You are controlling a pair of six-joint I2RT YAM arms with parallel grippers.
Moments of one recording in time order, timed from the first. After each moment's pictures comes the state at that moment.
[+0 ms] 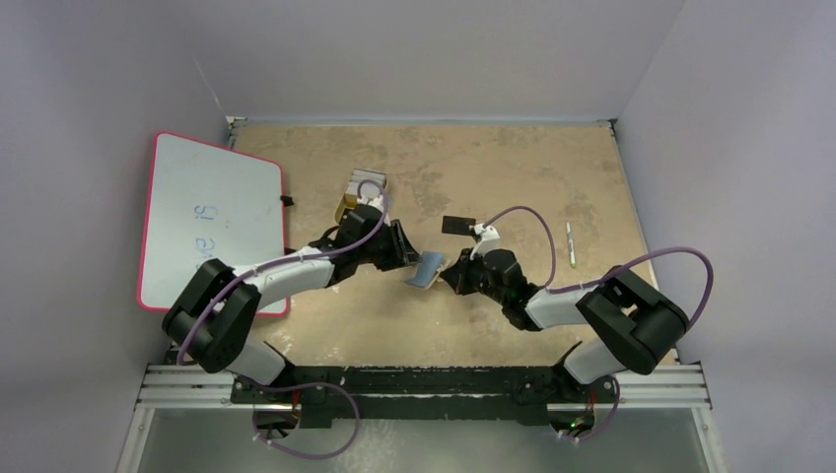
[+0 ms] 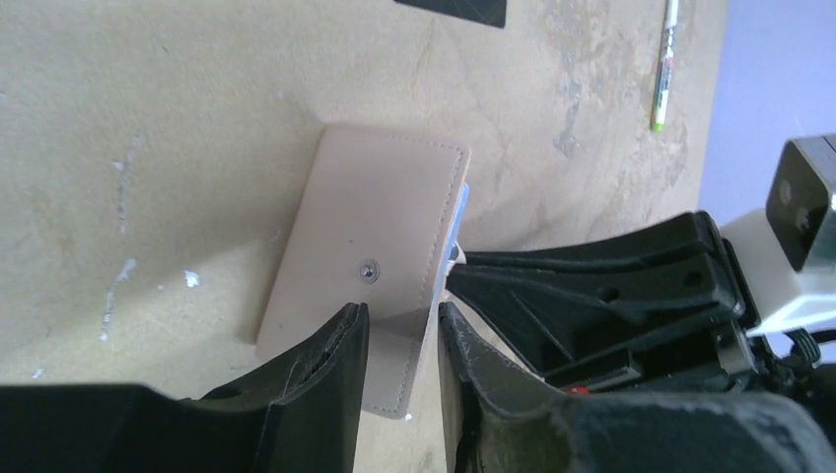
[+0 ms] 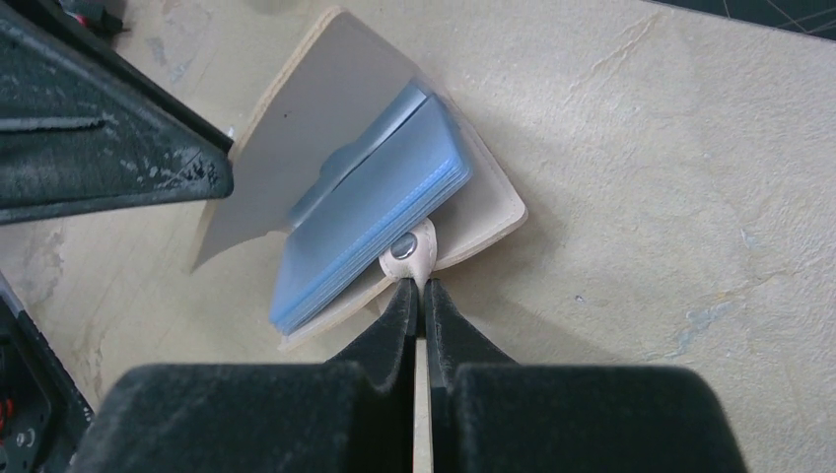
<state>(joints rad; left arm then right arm) -0.64 1.49 0.73 0.09 0.23 -0.87 0.71 1.49 0.33 0.71 -0.02 0.58</state>
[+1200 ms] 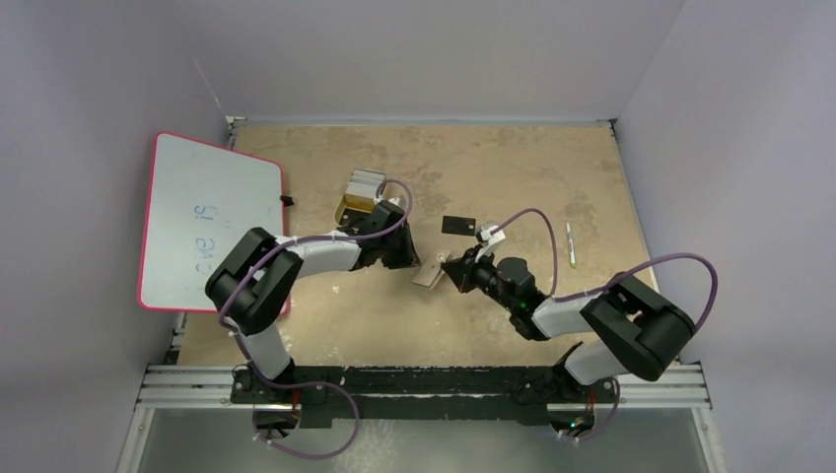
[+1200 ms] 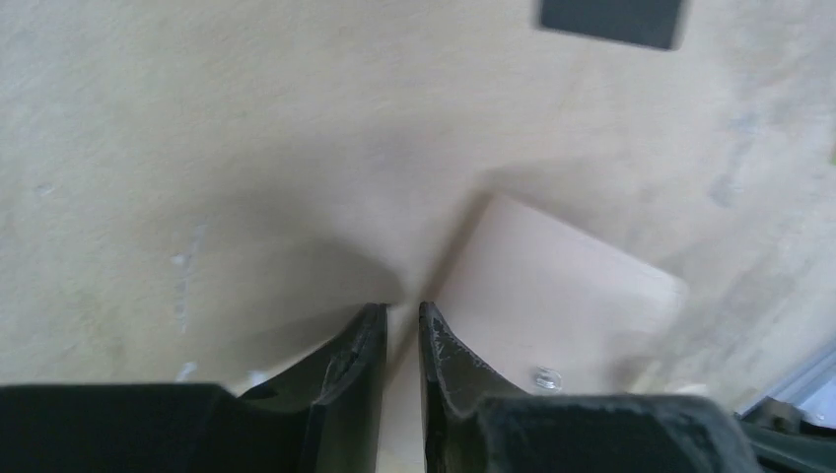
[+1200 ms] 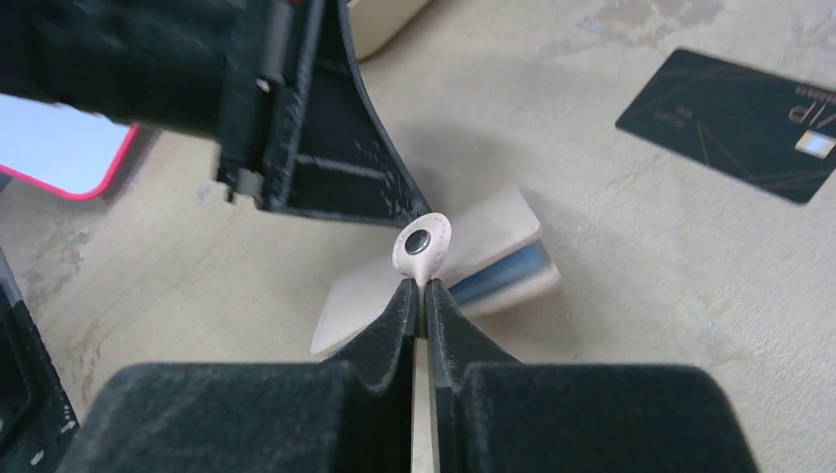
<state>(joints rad) -0.66 1.74 0.91 -0.02 0.13 -0.78 0.71 1.46 0.24 0.98 -0.02 0.43</state>
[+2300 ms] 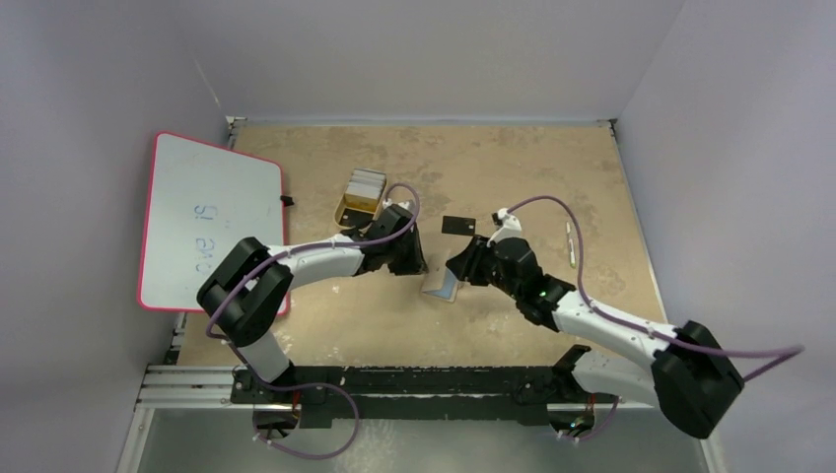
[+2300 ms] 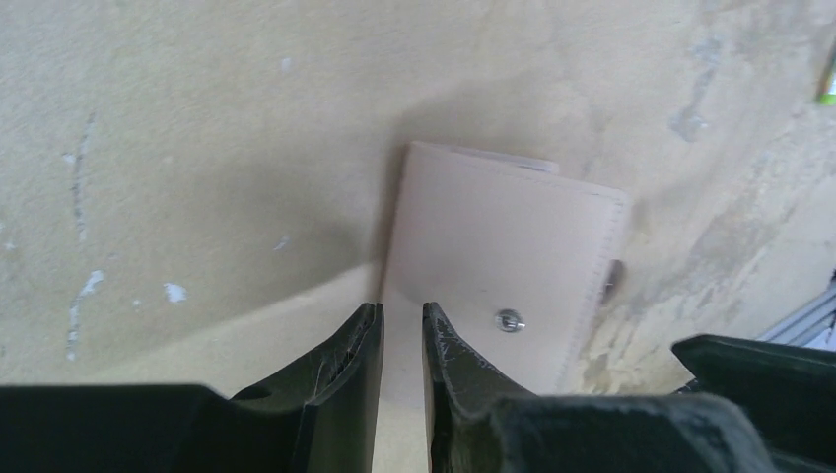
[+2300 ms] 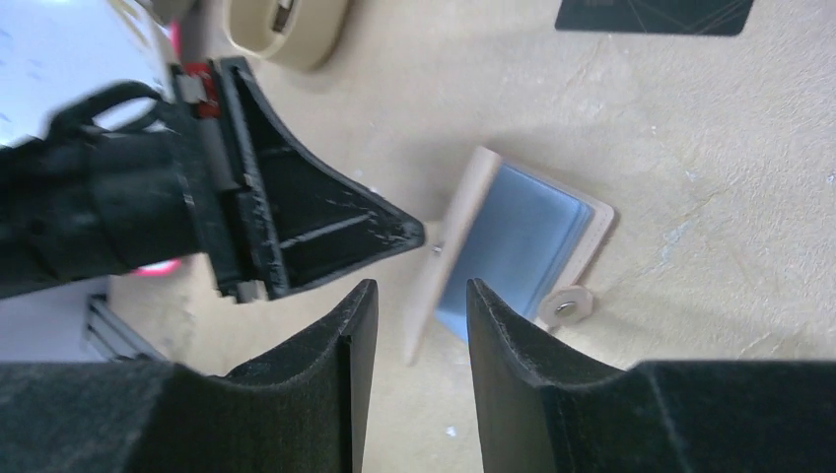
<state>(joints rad) -0.74 1.69 0.93 -0.15 0.08 -0.81 0.72 1.14 0.45 0.19 0.07 0.75</state>
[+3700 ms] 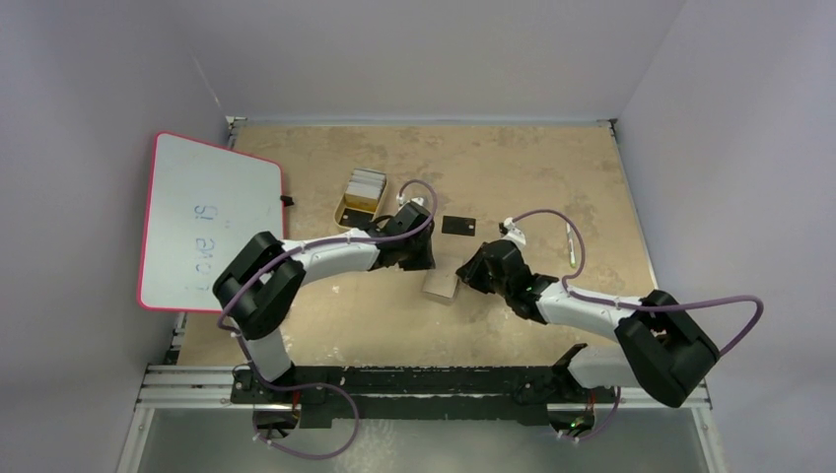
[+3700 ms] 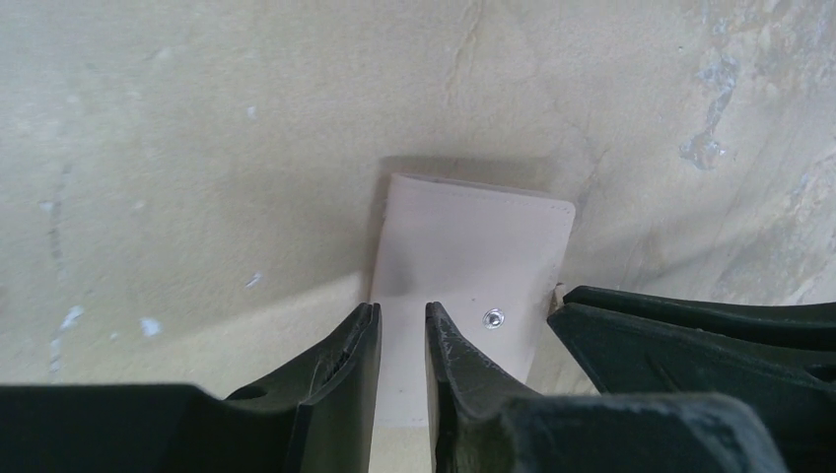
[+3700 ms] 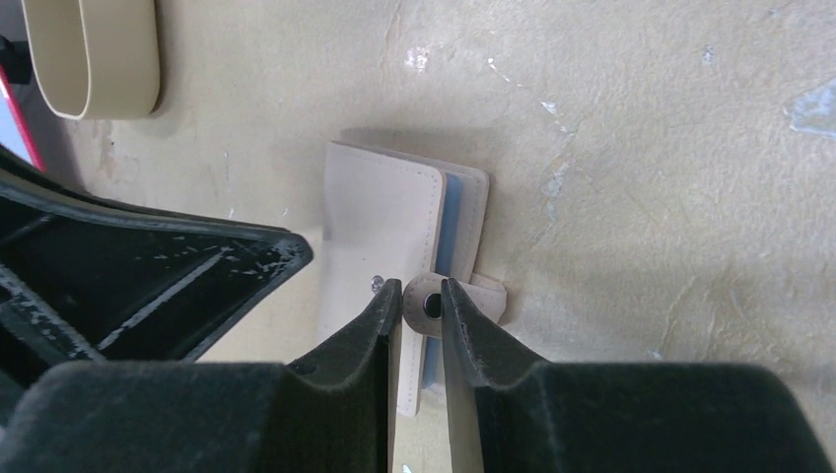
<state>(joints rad) -0.80 1.78 1.07 -0.20 -0.01 -0.78 0.69 1.28 0.44 0.14 0.19 1.00</state>
